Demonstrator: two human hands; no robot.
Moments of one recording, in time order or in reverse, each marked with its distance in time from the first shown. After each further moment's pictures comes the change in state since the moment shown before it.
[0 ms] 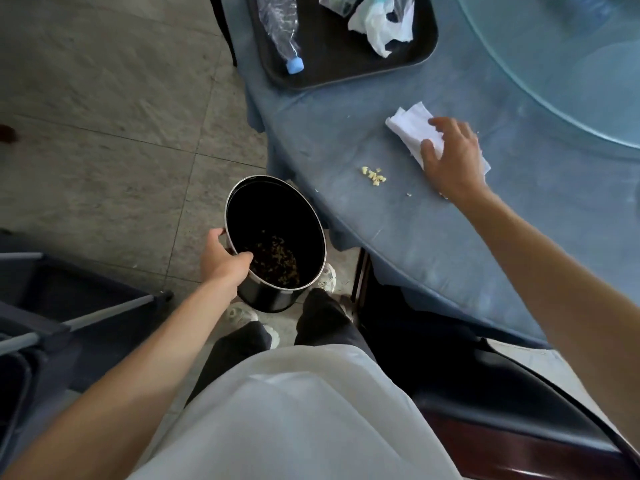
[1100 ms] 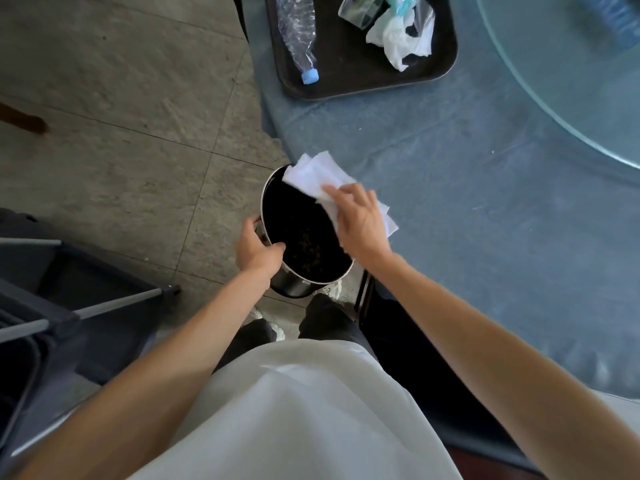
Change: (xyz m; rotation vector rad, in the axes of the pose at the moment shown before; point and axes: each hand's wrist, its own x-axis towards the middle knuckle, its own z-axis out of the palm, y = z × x) left_hand -0.015 0.035 0.048 -0.055 0.024 0.105; right_hand -0.078 -0.075 0.105 0.118 -0.102 -0.415
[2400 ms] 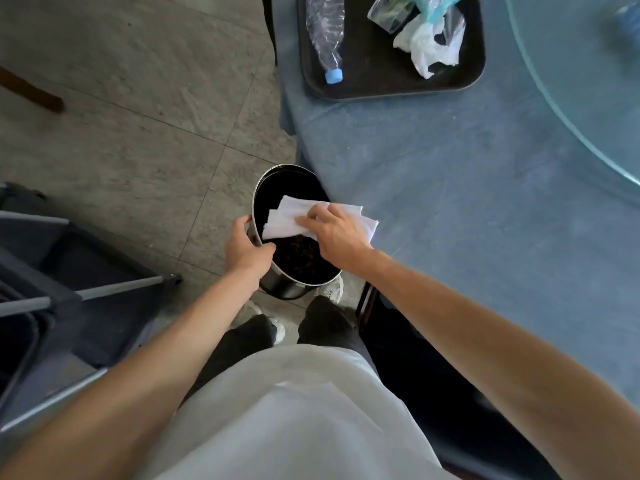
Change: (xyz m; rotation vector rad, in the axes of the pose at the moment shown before) left_hand 0.006 -0.012 -0.024 -0.041 0.051 -0.031; right_hand 0.013 -0.016 0.037 -0.203 -0.431 -0.264
